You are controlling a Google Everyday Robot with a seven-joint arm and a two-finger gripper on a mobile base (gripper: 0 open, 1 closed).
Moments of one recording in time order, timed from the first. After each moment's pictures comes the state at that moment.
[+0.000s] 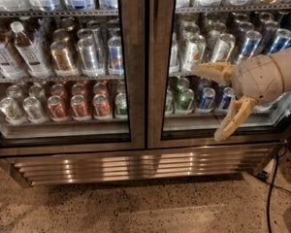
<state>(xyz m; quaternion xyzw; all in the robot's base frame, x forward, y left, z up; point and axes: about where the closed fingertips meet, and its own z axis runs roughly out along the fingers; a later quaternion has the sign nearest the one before) 0.470 -0.129 0.904 -0.65 0.55 0.34 0.41</state>
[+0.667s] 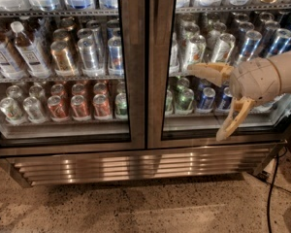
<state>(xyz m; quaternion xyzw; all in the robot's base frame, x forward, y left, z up) 0.466 -0.124 0.909 -0.64 0.49 0.40 0.43</state>
